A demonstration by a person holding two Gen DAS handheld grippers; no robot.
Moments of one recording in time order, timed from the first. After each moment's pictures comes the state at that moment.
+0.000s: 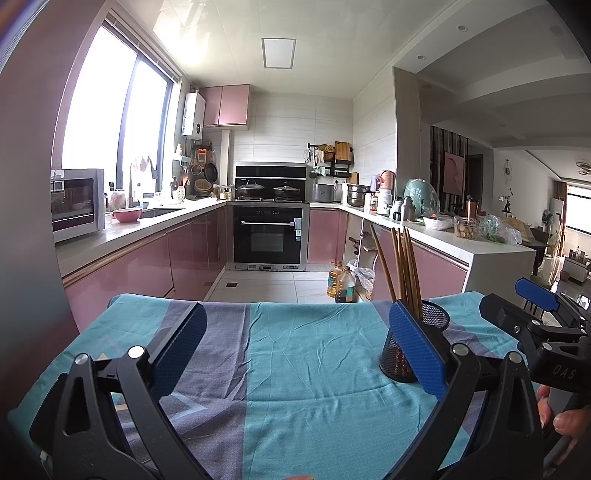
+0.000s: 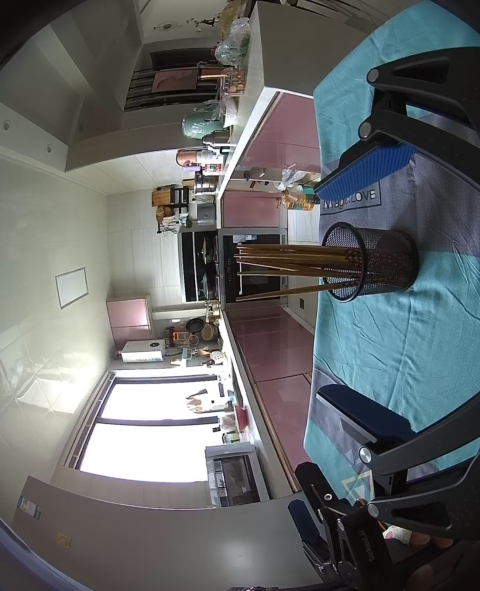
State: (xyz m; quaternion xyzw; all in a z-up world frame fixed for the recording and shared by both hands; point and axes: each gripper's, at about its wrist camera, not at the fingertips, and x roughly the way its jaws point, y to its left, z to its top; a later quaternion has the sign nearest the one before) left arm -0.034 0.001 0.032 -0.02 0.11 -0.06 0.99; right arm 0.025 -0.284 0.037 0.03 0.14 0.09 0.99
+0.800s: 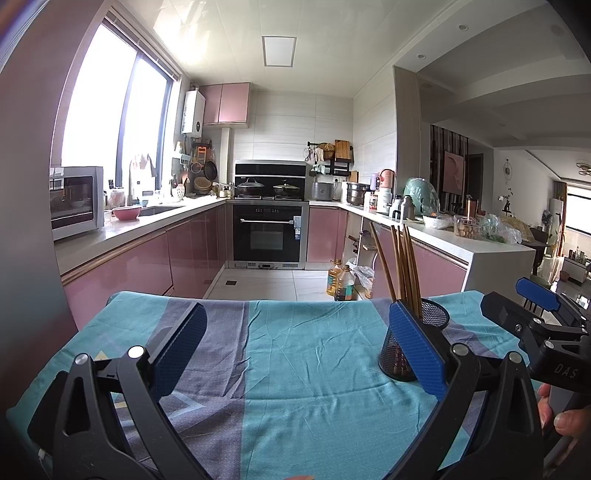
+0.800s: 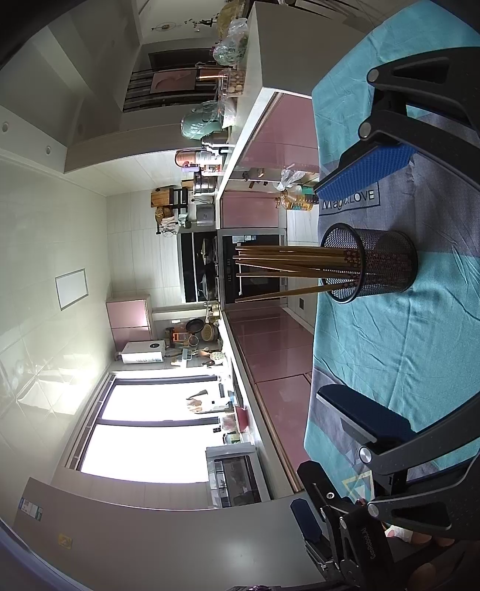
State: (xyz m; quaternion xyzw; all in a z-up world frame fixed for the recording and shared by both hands) left arm -0.033 -0.001 0.030 -0.02 0.11 -0.06 0.99; right arm 0.025 -0.282 0.036 0.03 0.14 0.09 0.99
